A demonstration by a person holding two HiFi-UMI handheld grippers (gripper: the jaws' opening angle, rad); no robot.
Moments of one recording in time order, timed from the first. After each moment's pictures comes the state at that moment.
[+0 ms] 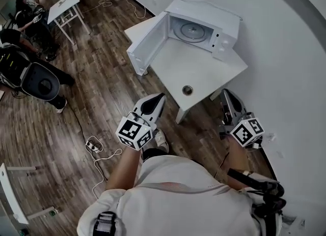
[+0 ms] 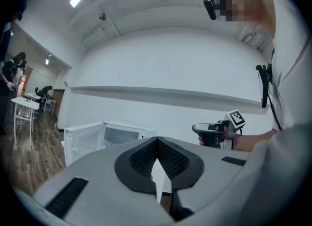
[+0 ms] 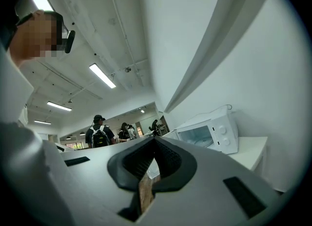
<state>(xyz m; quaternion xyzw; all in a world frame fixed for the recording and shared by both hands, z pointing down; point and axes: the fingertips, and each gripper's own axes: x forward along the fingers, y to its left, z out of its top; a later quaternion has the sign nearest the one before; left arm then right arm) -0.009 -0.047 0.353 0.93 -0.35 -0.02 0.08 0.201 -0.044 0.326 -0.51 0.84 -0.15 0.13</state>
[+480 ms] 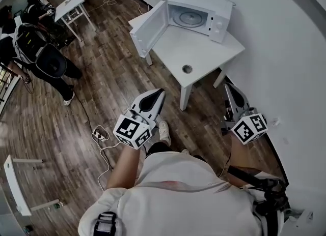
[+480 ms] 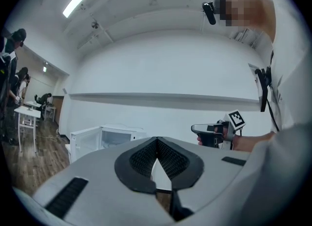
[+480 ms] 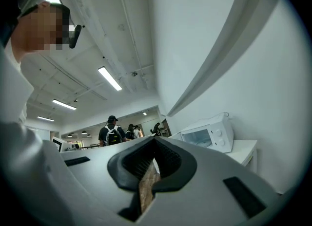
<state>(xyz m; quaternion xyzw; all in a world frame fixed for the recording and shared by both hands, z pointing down) -0.001 0.087 0.322 0.93 -0.35 -0.01 0.05 0.206 0.087 0.304 -0.50 0.84 -0.12 0.13</state>
